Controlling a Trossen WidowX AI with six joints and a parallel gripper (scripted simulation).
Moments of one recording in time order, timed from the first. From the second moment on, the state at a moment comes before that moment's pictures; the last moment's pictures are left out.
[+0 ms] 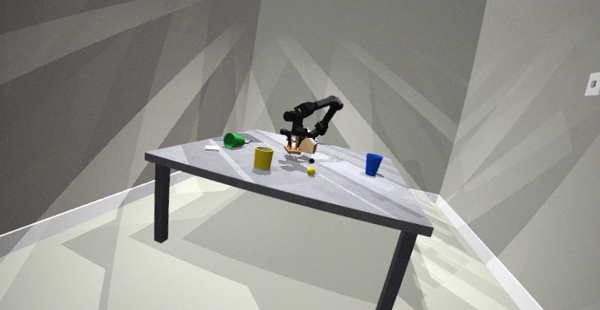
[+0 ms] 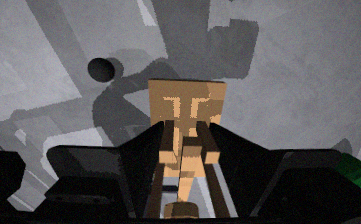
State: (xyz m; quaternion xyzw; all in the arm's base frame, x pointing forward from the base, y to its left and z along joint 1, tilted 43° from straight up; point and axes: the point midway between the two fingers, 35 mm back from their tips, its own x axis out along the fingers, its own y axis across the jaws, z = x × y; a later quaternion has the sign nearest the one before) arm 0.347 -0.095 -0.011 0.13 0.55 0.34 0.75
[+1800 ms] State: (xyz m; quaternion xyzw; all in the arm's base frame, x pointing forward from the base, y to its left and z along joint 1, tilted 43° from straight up) arm 0.356 -0.071 -0.040 0.13 0.55 0.34 0.75
